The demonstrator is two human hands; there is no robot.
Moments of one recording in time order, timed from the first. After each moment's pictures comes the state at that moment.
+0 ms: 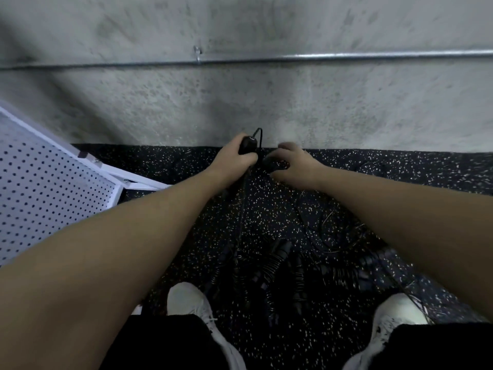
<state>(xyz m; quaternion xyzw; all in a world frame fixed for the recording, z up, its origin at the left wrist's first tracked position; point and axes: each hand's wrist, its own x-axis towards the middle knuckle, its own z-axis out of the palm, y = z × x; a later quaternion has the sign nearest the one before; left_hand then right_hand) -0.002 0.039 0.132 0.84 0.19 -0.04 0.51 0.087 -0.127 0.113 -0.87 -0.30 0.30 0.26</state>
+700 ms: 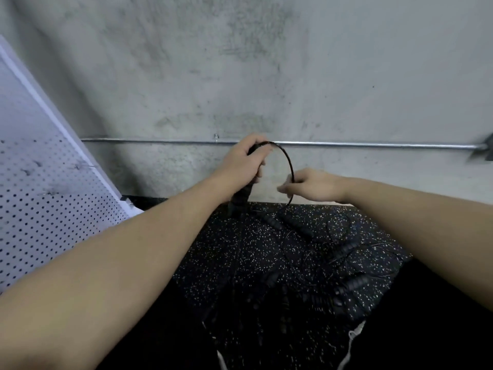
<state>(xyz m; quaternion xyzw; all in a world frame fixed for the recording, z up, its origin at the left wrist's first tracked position) -0.074 -0.032 0.328 0.79 0.10 0.12 0.59 0.022 -0.205 0.303 -0.87 -0.35 0.25 0.23</state>
